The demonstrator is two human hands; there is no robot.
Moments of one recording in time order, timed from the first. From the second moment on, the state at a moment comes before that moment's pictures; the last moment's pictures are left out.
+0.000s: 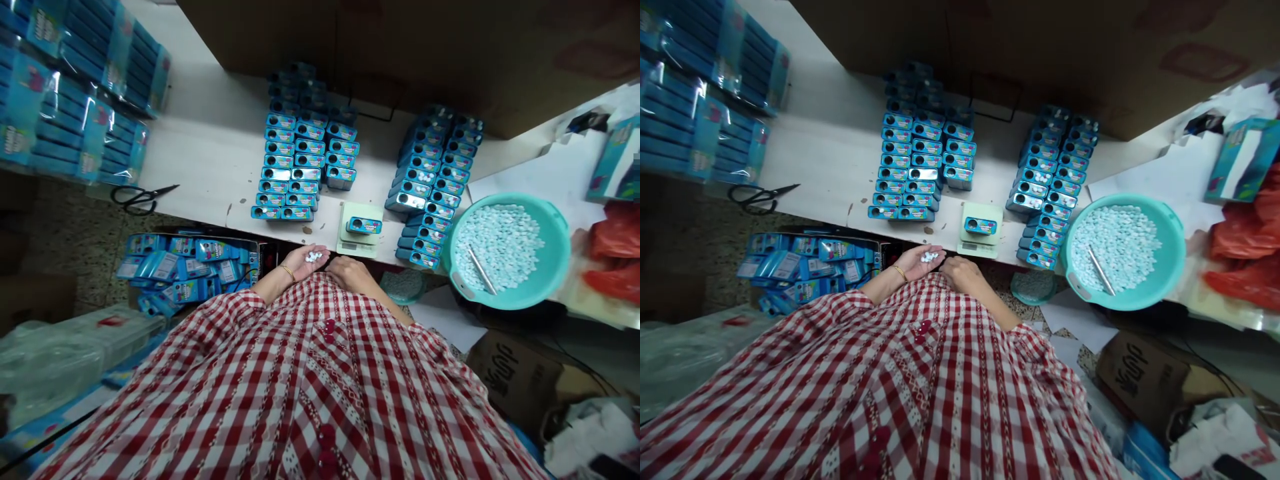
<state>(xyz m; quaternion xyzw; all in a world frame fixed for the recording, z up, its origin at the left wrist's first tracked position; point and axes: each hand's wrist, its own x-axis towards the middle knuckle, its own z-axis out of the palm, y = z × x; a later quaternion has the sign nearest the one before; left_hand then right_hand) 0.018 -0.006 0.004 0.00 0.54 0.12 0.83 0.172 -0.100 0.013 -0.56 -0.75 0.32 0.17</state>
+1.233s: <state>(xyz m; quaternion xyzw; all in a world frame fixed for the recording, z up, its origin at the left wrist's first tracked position) 0.092 0.041 -0.012 -0.05 0.48 0.20 0.85 0.179 -0.025 0.066 -0.51 -0.86 0.02 -0.06</state>
